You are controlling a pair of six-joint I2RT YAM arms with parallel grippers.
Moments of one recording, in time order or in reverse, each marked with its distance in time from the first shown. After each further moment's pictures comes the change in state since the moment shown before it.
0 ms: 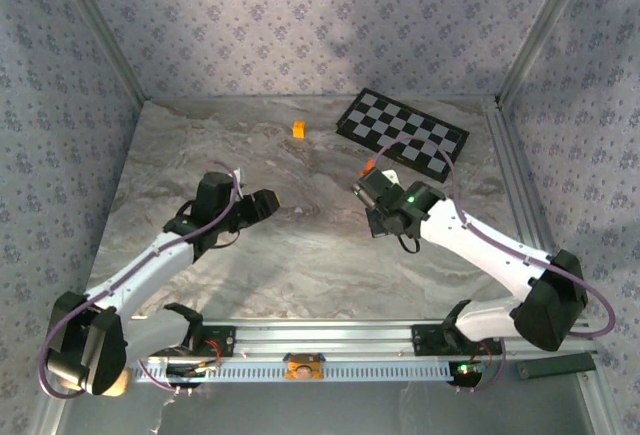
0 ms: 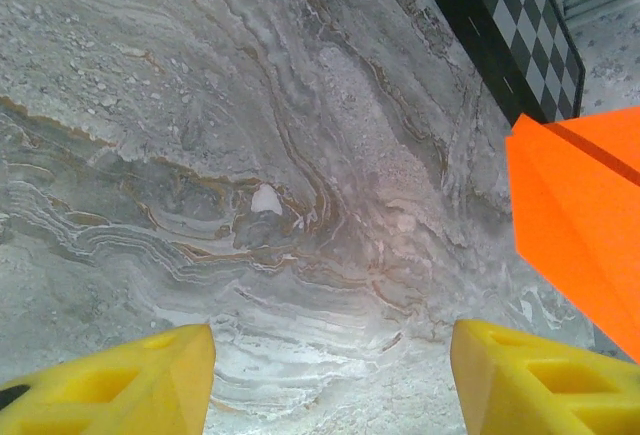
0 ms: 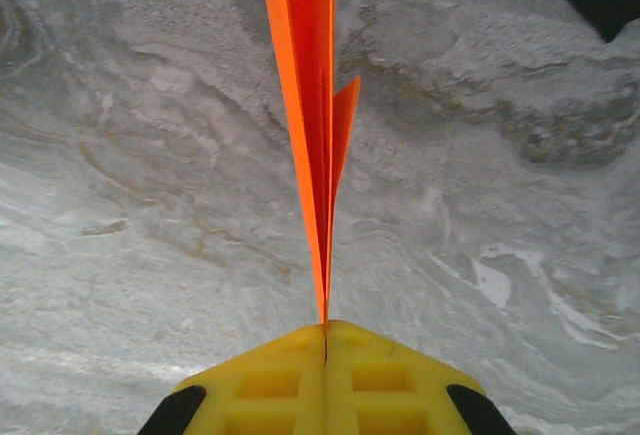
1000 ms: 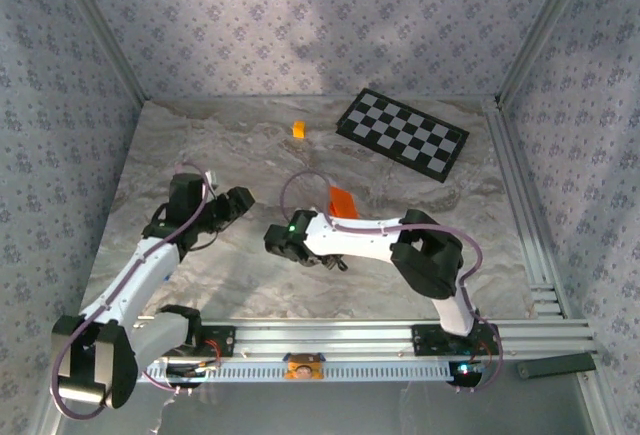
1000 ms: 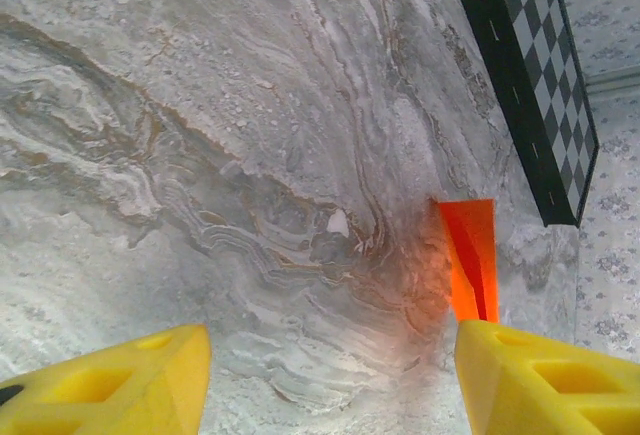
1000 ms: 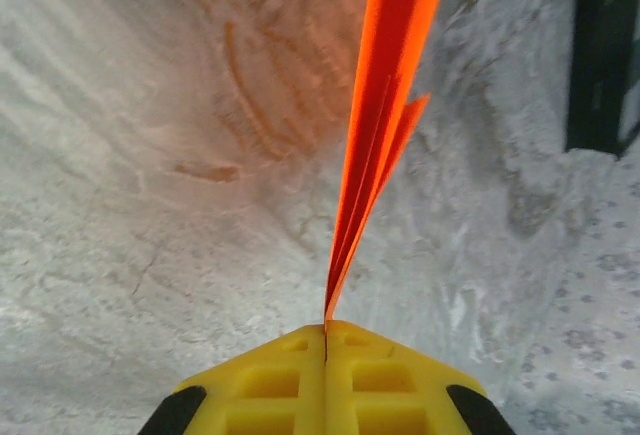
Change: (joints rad) left arm 0.234 -0.084 -0.029 -0.112 0.107 -0.003; right arm 0.370 0.655 0.335 -0.254 0.243 0.040
